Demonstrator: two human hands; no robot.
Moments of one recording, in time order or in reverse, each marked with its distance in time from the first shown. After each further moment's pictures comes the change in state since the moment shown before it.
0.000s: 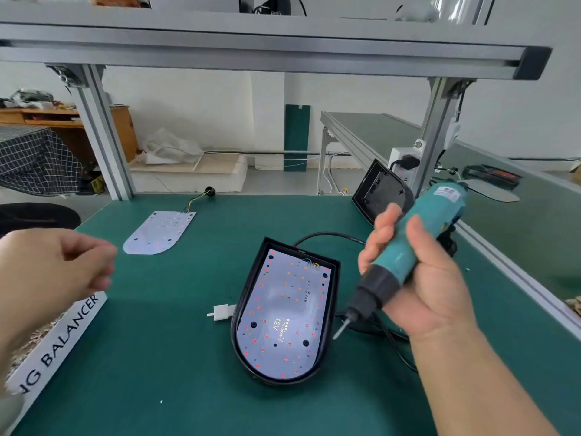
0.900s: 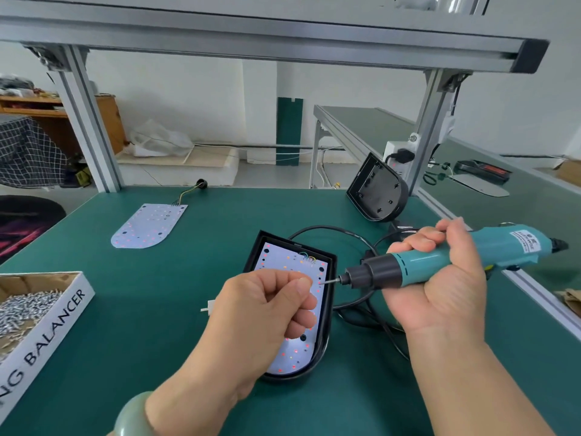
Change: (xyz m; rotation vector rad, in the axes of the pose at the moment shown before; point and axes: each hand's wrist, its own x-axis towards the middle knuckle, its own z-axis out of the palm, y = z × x) left_hand -0.113 0.093 0.133 -0.566 -0.506 -0.151; right_hand -0.007 0.002 0.000 0.044 0.328 -0.395
